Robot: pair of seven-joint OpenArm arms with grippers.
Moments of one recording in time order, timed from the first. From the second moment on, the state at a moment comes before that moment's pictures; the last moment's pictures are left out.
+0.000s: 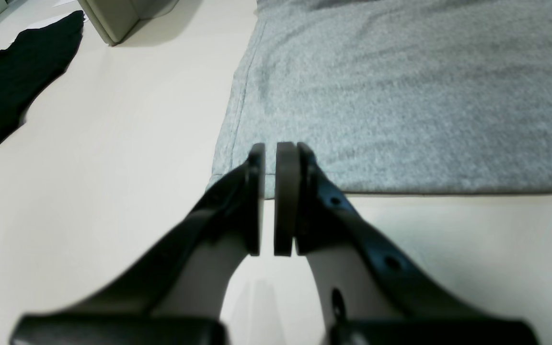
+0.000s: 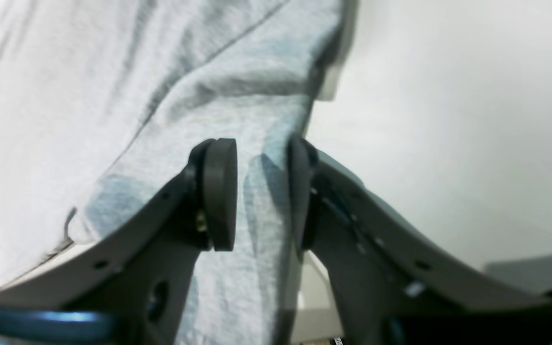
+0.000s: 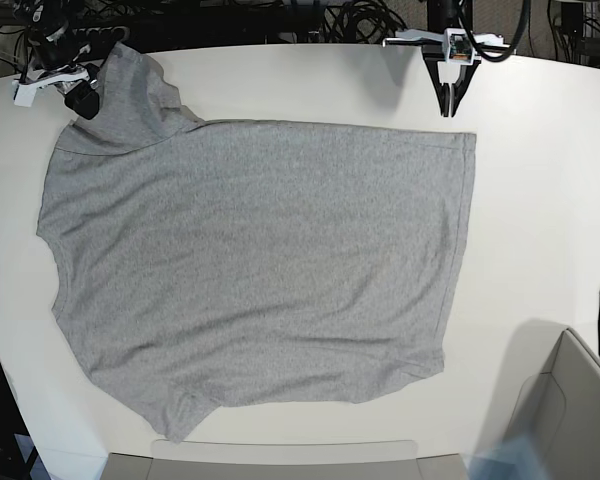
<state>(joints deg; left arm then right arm) 50.4 -3.8 -3.1 97.6 1.9 5.8 -25.4 -31.5 8.3 40.9 87.2 51.4 26.1 -37.3</state>
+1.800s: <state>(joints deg) 22.1 -10.5 -25.3 87.5 -50.3 -17.6 45.0 -31.4 8.4 39.2 88.7 48.5 29.9 -41.8</state>
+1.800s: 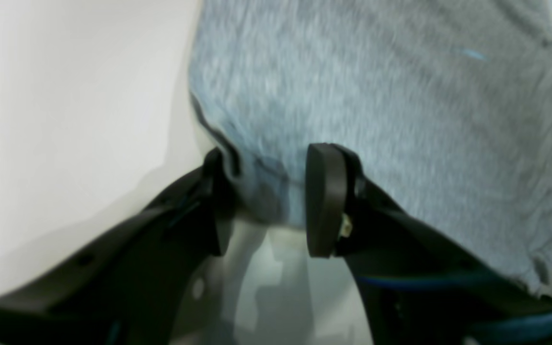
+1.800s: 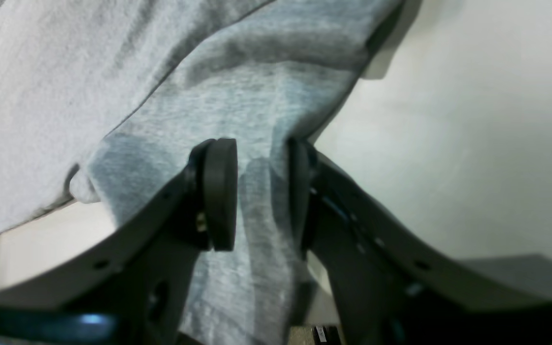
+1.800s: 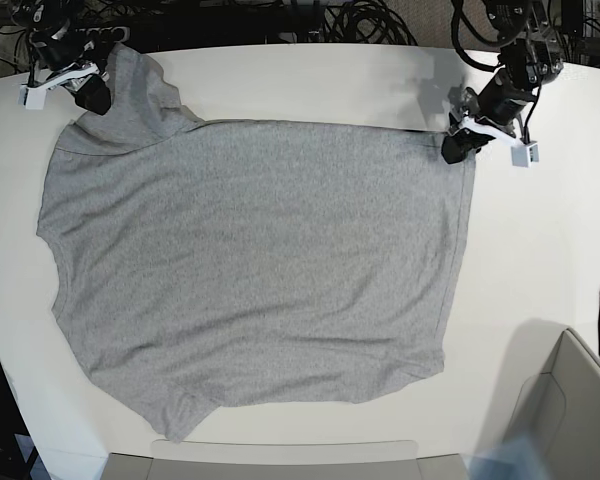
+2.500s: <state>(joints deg) 26.2 -11.1 -24.6 90.5 -49.8 -17.2 45.5 -34.0 10.3 38.0 93.2 46.5 29.5 -46.0</state>
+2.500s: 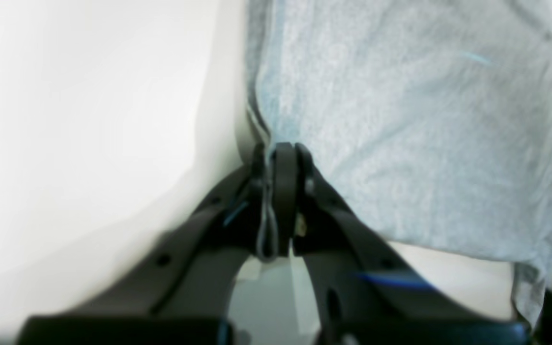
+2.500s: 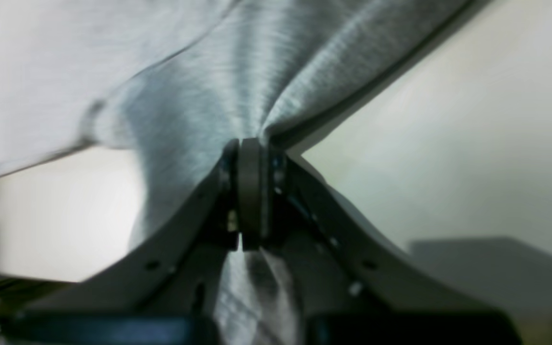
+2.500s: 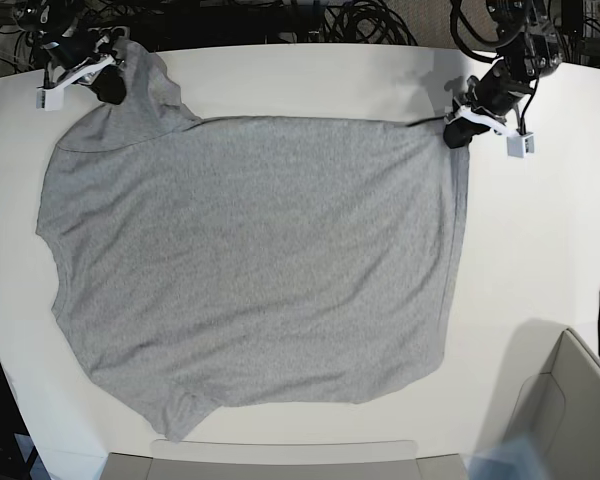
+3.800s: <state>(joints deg) 16.3 -2.4 -33.5 106.9 -19.8 -17.5 54.8 -16.7 9.6 43.0 107.9 26.1 32.1 -60.0</state>
